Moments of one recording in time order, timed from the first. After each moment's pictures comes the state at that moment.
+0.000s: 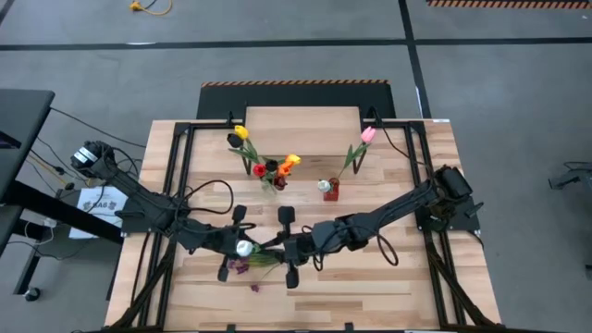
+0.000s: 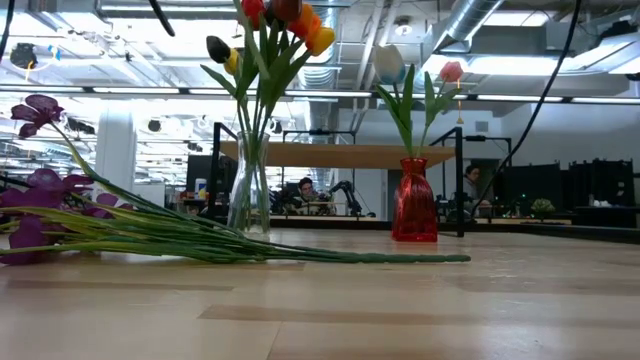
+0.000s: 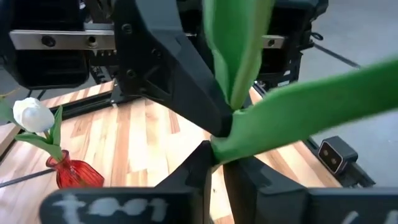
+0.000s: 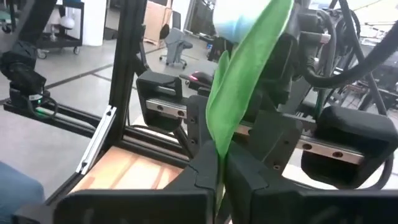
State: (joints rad) left arm -0.59 1.16 0.79 0.09 -0.39 0.06; right arm 0.39 1.90 1.41 0.42 0.26 -0.31
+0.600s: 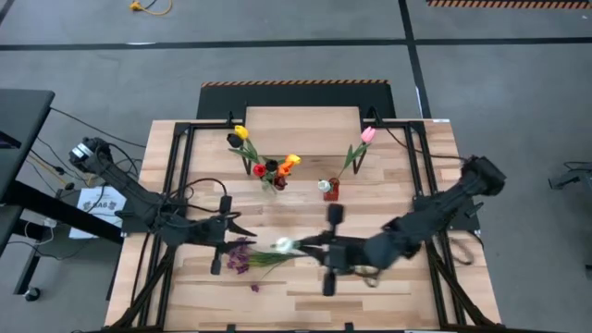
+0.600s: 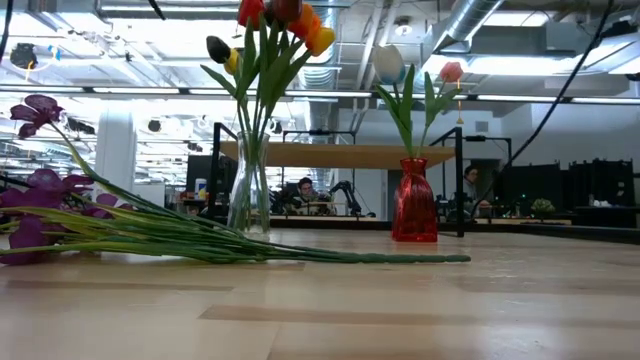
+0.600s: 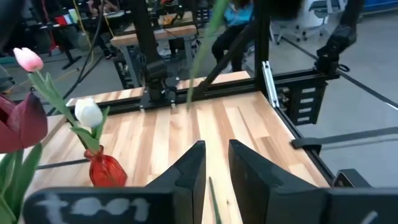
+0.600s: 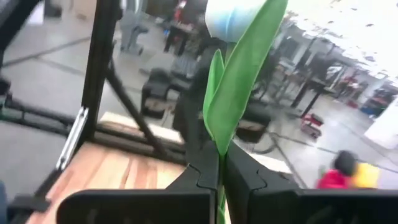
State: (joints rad) left arm -0.63 1.06 0.79 0.05 -0.56 -0.02; right arm 0.58 1.64 1.40 0.11 0.65 -0.33
